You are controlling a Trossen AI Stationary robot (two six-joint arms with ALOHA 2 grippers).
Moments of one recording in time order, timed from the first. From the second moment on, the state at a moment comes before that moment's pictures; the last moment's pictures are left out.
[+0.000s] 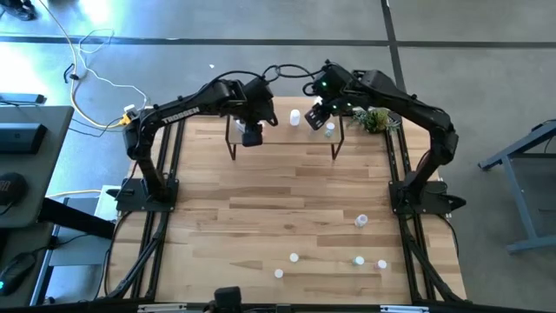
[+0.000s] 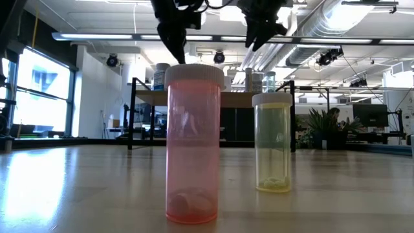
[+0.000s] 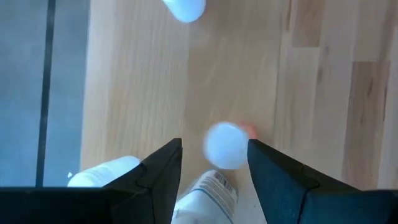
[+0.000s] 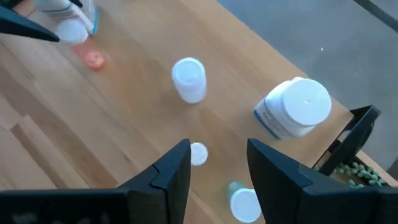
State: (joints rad) left arm 0.55 1.78 1.81 -1.16 -0.12 0.42; right arm -0.45 1.68 1.91 -1.24 0.14 0.29
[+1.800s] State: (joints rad) left arm 0.29 1.23 1.29 -0.96 0.31 0.05; right arm 0.05 1.66 1.69 -1.50 0.22 0.79
